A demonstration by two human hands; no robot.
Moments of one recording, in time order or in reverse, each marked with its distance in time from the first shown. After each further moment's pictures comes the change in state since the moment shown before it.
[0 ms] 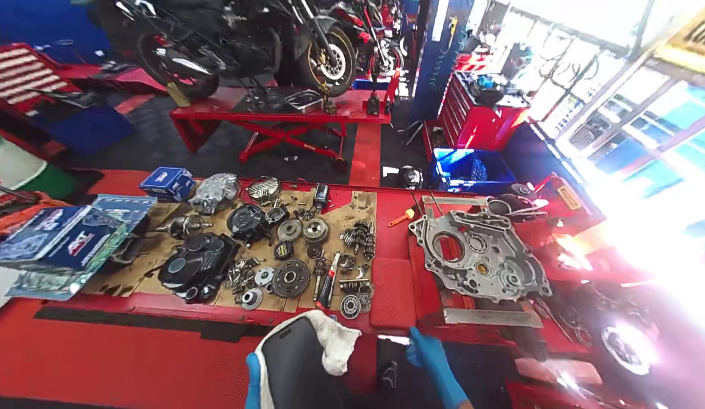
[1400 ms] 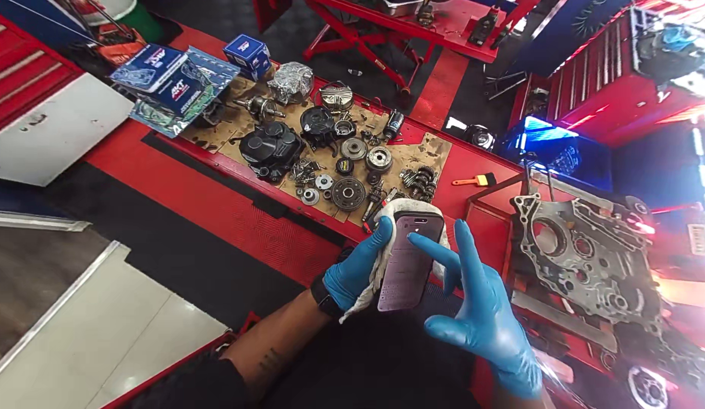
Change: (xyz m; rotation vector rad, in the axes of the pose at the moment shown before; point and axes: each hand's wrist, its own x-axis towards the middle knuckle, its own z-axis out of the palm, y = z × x) left_hand 0.085 0.010 -0.033 -0.133 -0.661 -0.206; right_hand -0.215 -0.249 0.093 -0.650 -0.529 -1.426
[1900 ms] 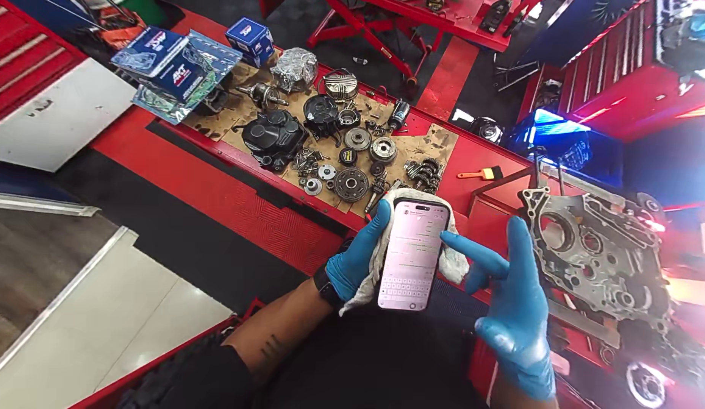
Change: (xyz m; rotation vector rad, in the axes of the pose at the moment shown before) left_hand 0.001 0.001 0.005 -0.153 -0.039 0.029; right_hand -0.016 0.005 -0.011 0.256 0.136 0.002
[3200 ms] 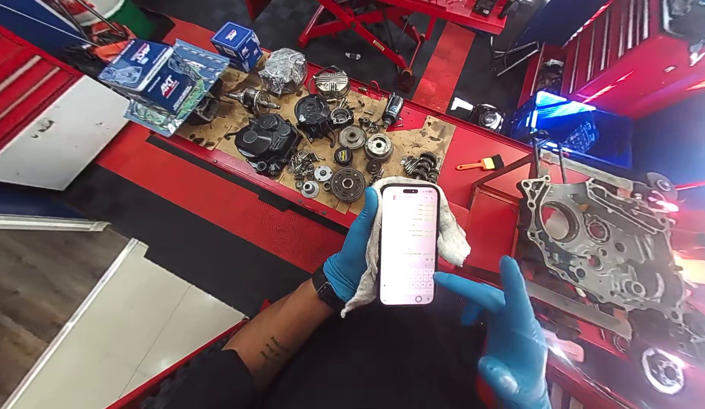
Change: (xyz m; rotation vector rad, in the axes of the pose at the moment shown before) left_hand 0.019 0.001 0.006 -0.053 0.059 0.101; right_hand -0.046 -0.001 0.010 0.046 0.080 0.078
